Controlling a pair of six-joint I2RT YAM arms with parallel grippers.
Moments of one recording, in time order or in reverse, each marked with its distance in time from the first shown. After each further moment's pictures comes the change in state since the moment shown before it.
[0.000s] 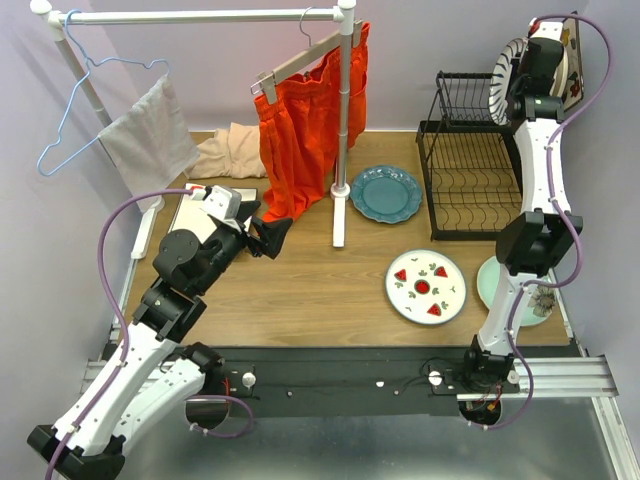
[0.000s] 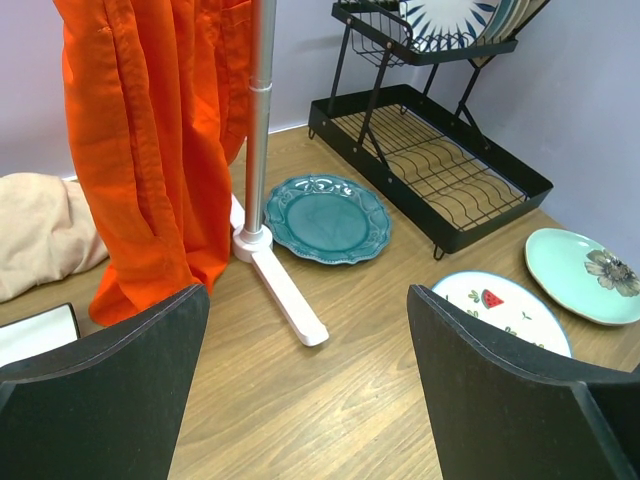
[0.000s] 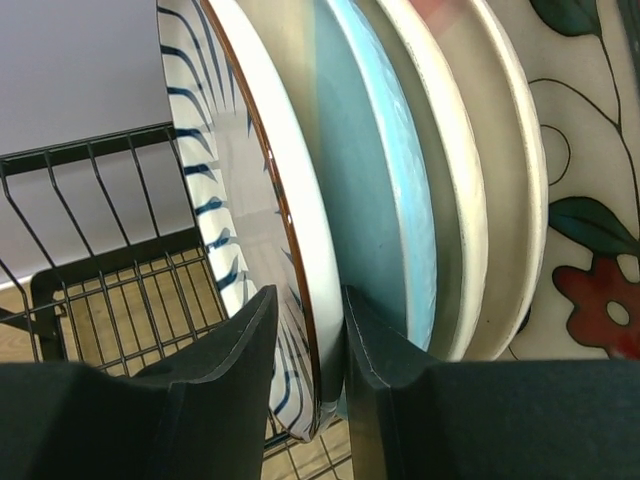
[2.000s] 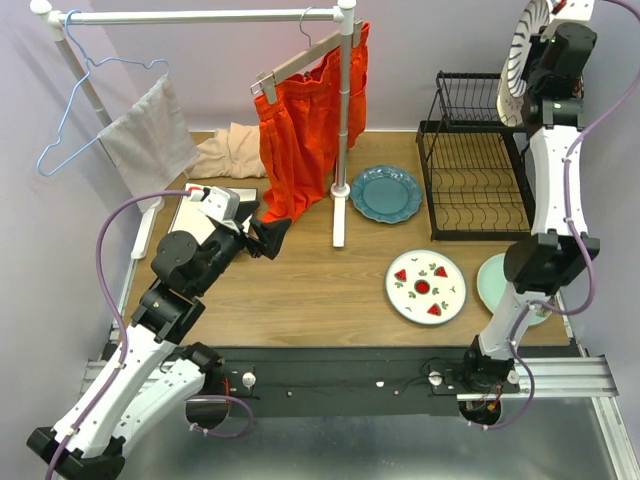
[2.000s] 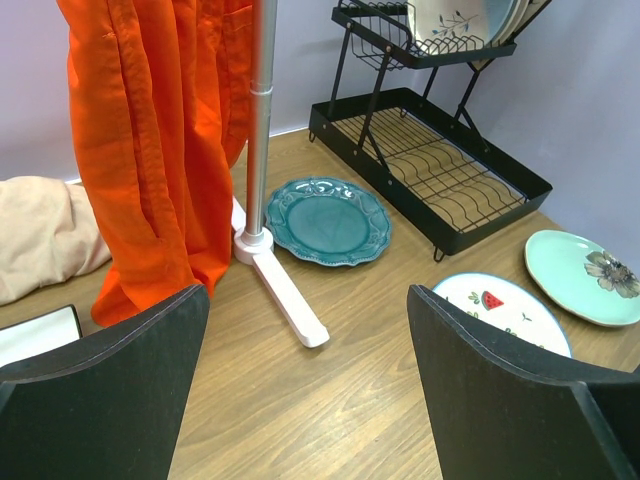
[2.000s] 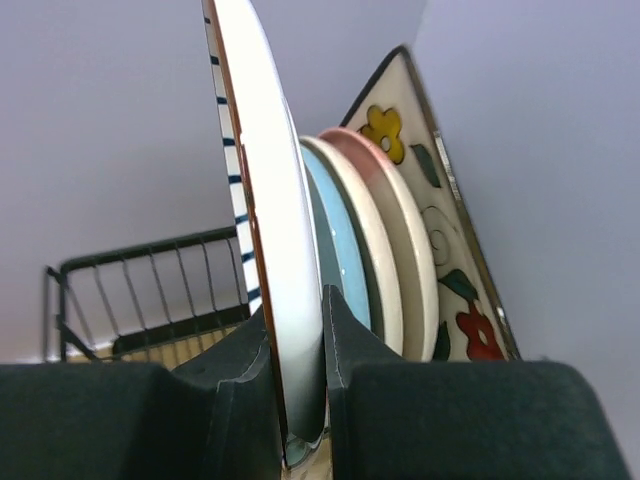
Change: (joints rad) left arm 0.005 -0.011 0.000 -0.004 0.001 0.003; right arm -0.004 -0.171 -0.088 0.165 -0.085 -0.018
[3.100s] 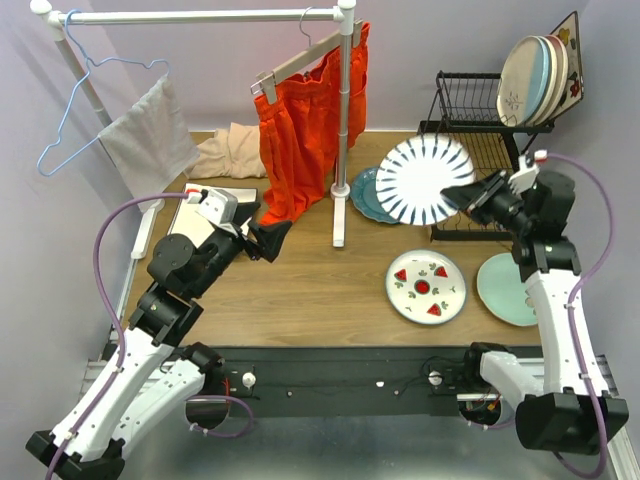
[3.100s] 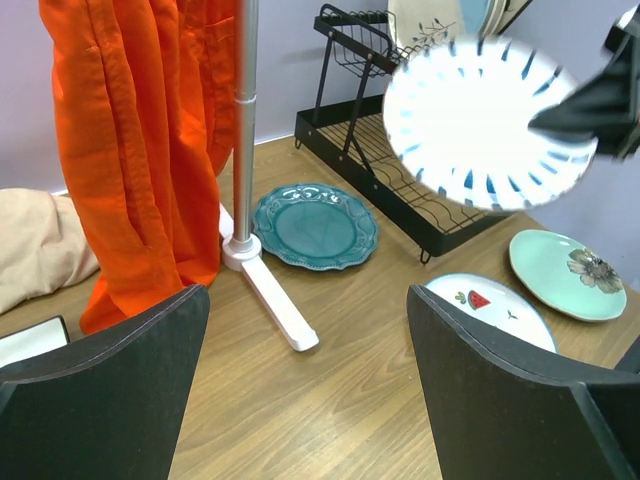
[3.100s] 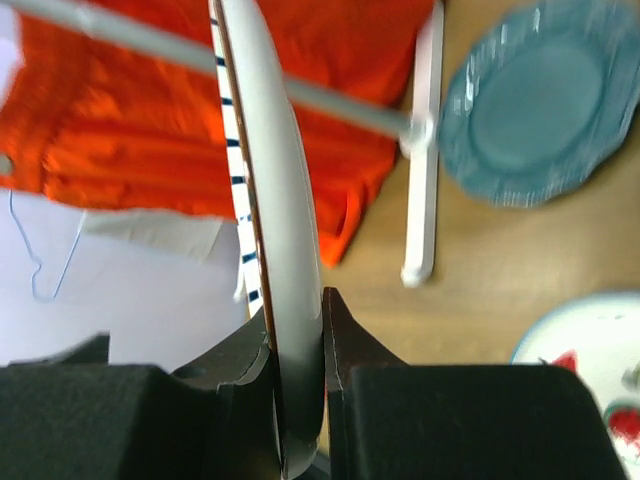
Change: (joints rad) left arm 0.000 -0.021 0.000 0.001 0.032 -0.003; right arm 0.003 -0.967 -1.246 0.024 -0.838 0.972
